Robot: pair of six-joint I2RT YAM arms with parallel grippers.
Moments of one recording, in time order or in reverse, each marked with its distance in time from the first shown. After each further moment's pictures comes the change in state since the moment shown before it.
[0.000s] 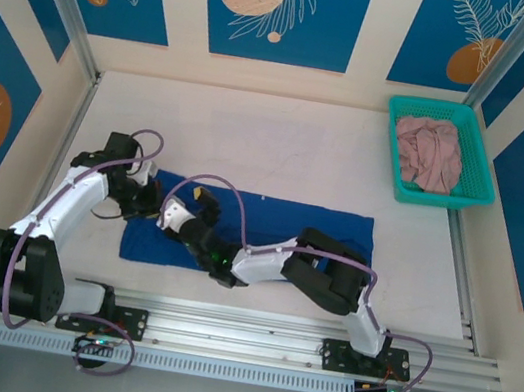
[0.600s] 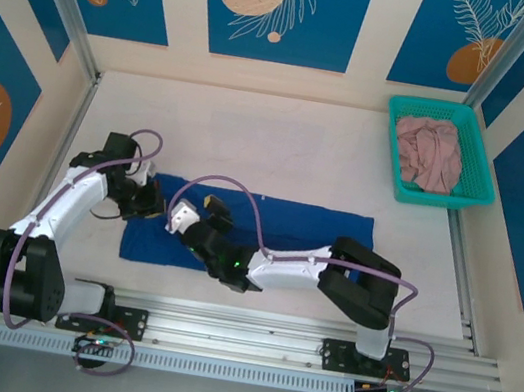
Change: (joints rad) left arm 0.009 0.000 -0.009 0.001 -0.006 0.015; right arm 0.035 -0.222 -0.071 -0.343 0.041 0.116
